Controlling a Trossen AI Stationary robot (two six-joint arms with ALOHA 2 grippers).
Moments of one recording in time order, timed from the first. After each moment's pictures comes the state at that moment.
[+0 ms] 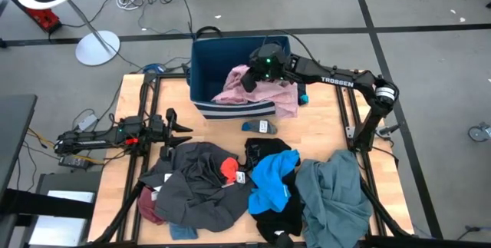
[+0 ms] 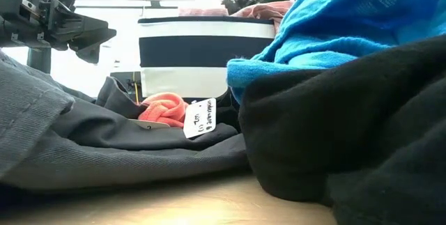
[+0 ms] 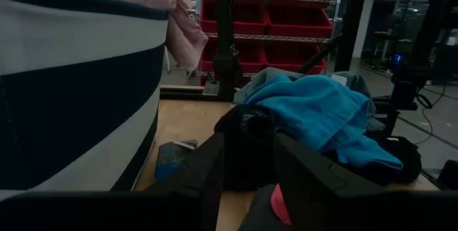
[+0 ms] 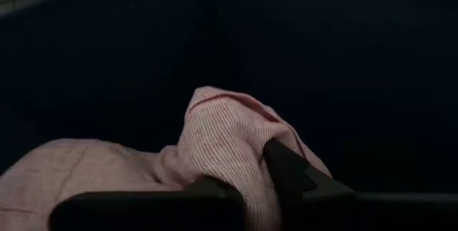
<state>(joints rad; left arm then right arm) 0.06 0.01 0.01 0.06 0.07 -0.06 -0.41 1.73 1.53 -0.32 0.14 0.22</state>
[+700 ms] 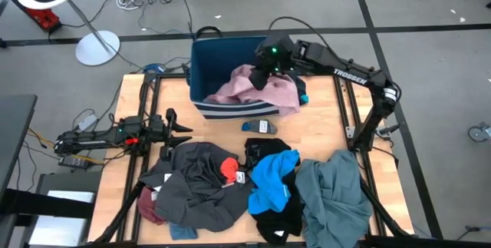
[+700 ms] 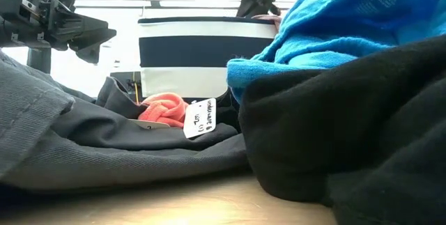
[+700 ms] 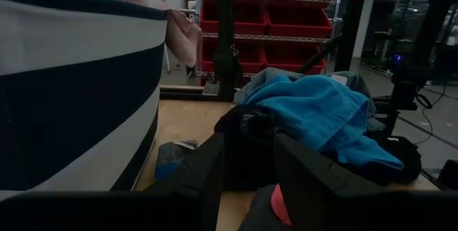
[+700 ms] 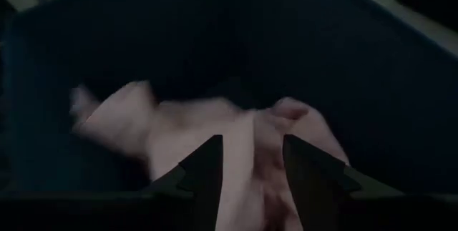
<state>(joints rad) 0.06 0.01 0.01 0.06 0.07 -0.06 -0.36 1.71 1.86 -0.86 0.13 0.15</state>
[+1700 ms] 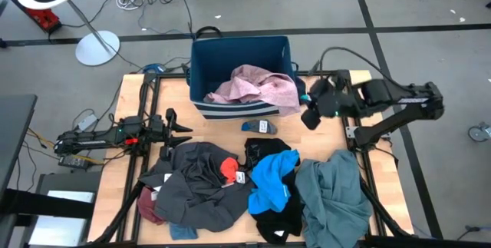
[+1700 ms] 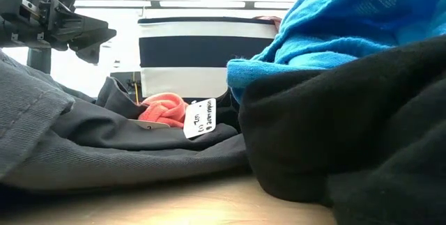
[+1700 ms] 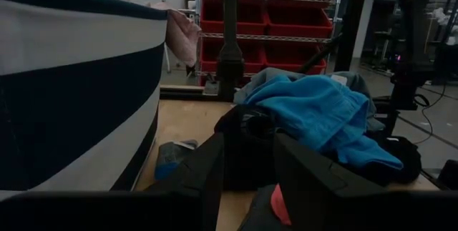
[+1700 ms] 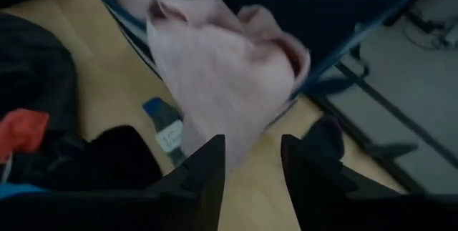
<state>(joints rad) 0.06 0.01 0.01 0.06 0.07 -0.06 0.17 1.16 1.42 -1.23 0.68 0.62</state>
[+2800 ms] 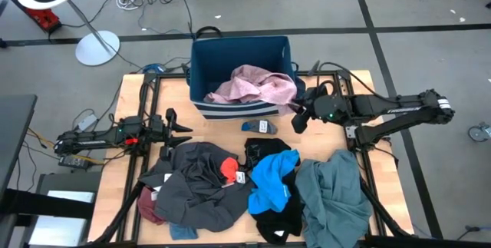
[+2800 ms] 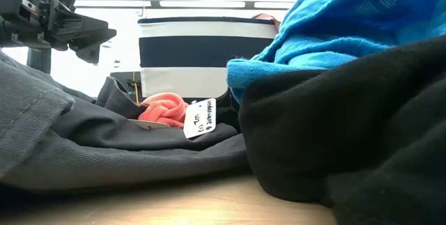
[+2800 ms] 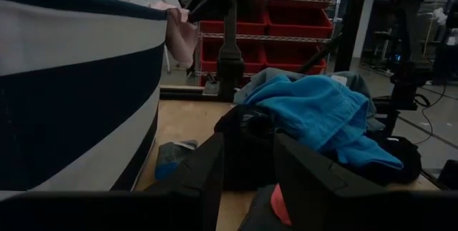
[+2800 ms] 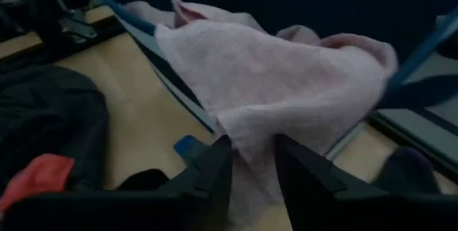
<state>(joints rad) 0.06 0.01 0.01 0.06 0.07 -0.06 0.05 1.01 0.94 -0.53 0.58 0.44</state>
